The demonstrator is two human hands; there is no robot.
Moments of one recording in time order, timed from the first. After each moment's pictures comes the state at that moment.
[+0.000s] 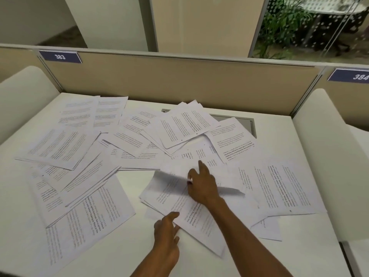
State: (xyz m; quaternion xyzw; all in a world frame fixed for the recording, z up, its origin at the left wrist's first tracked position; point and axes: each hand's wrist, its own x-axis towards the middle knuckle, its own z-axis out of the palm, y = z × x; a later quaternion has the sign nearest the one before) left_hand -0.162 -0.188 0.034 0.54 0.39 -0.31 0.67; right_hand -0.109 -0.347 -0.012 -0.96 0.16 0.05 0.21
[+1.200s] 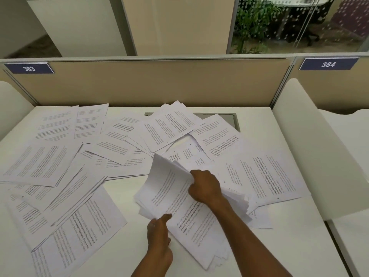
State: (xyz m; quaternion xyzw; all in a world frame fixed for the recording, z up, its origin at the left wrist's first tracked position) left_hand -0.156 -0.187 0.007 0.62 0.34 -0.29 0.64; right_hand -0.140 -0.364 0.037 -0.93 0.24 0.06 0.27
